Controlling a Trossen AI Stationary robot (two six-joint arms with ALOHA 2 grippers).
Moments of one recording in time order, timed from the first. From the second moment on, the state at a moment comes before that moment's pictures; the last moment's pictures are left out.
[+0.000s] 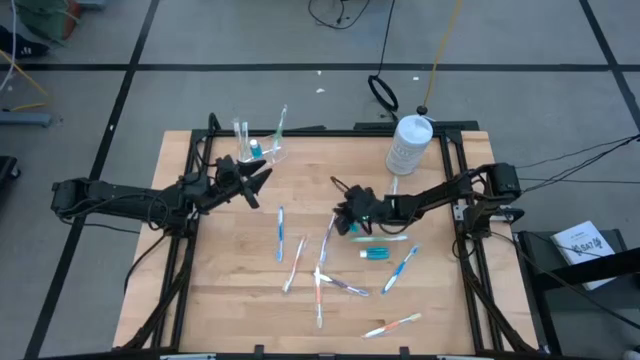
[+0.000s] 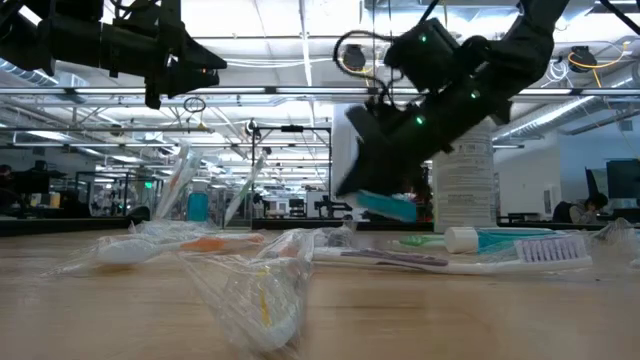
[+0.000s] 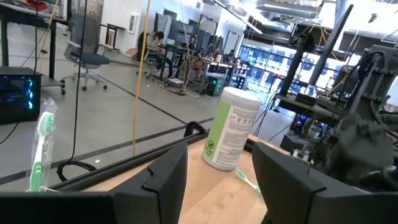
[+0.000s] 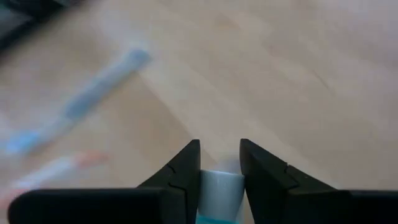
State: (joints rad) left arm 0.10 0.82 0.28 0.62 -0.44 -0.24; right arm -0.02 1.74 0.74 0.42 0.28 0.61
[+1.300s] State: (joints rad) left arm -0.13 1.50 0.71 0.55 -0.42 0.30; right arm -0.13 1.42 0.74 0.34 -0.30 0.29
